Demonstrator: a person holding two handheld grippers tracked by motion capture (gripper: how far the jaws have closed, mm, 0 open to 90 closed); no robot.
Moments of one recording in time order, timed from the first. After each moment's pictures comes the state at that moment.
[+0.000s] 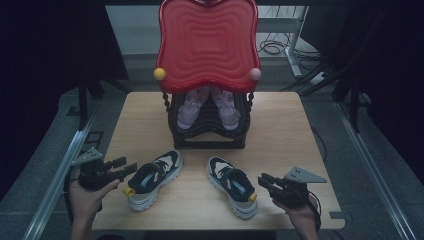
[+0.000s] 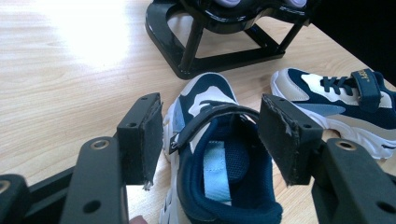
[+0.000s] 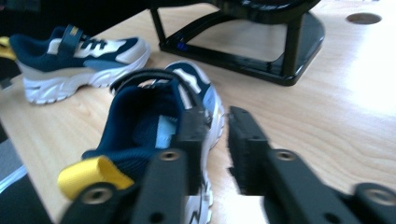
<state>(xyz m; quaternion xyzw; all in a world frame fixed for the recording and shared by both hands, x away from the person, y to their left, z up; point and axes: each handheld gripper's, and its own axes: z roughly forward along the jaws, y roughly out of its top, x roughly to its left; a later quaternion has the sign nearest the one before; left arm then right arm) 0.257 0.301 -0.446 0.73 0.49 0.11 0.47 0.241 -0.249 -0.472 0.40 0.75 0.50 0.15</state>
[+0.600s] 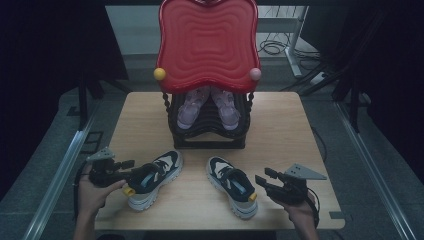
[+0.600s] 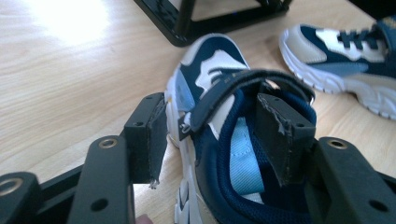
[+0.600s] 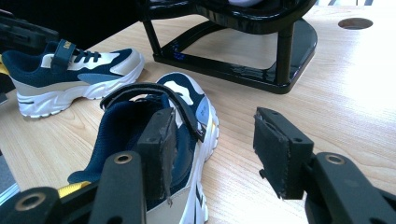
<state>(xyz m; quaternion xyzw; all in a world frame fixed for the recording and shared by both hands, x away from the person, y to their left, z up) 0.283 0.297 -0.477 0.78 0.45 0.07 0.44 0.249 -0.248 -0.473 0.41 0.74 0.51 0.14</state>
